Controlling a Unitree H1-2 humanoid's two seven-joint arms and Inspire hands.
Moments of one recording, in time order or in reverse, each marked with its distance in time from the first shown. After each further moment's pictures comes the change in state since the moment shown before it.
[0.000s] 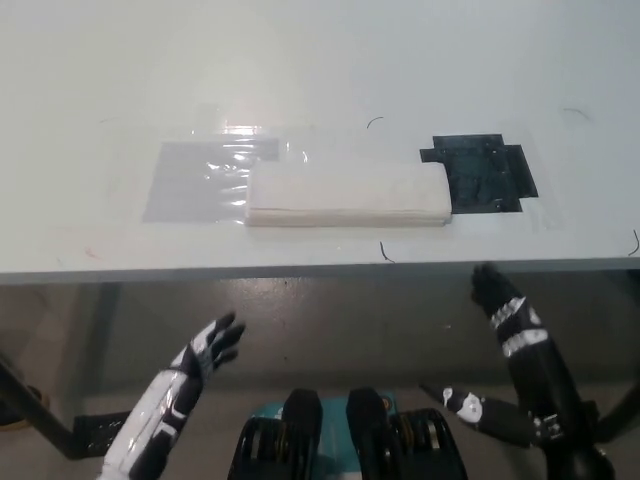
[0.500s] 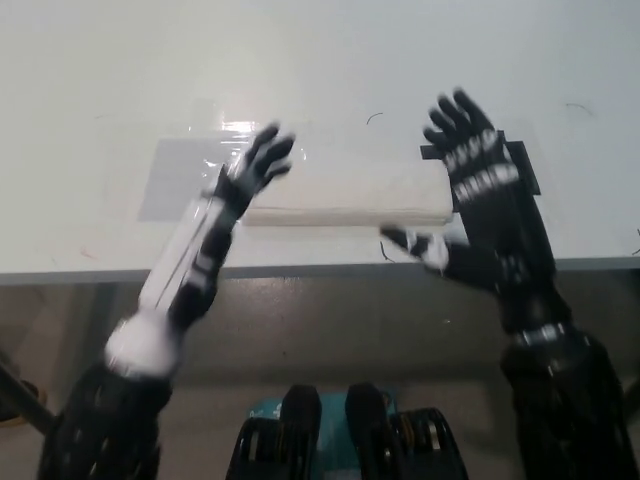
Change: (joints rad) left_arm -0.459 -0.146 0.031 0.049 -0.021 0.056 0.004; right_arm -0.440 0.098 -0.064 0.167 0.209 0.108 0.010
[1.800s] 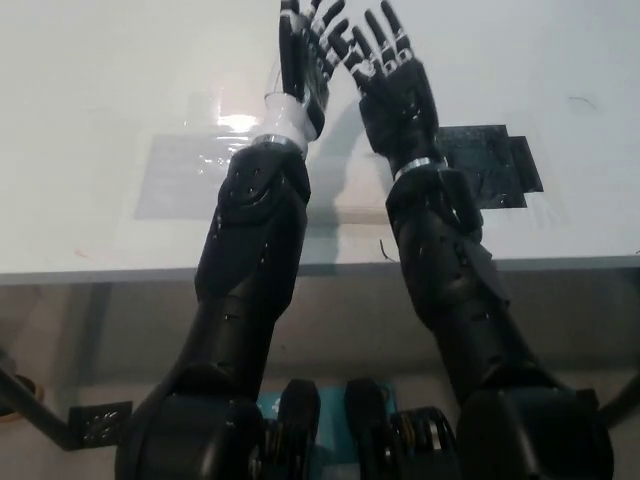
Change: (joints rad) left_arm -0.659 -0.225 0.330 1.176 -0.130 -0.055 0.235; right_arm -0.631 0.143 -0.412 1.075 0.259 -0.068 0.005
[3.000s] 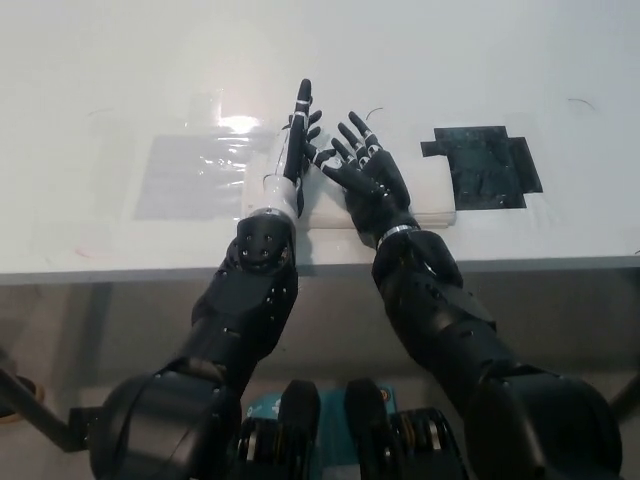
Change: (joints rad) left_arm -0.018 0.065 -0.179 0.484 0.100 -0.242 0.124; right_arm -0.002 -0.020 0.069 0.366 -0.125 -0.103 -0.025
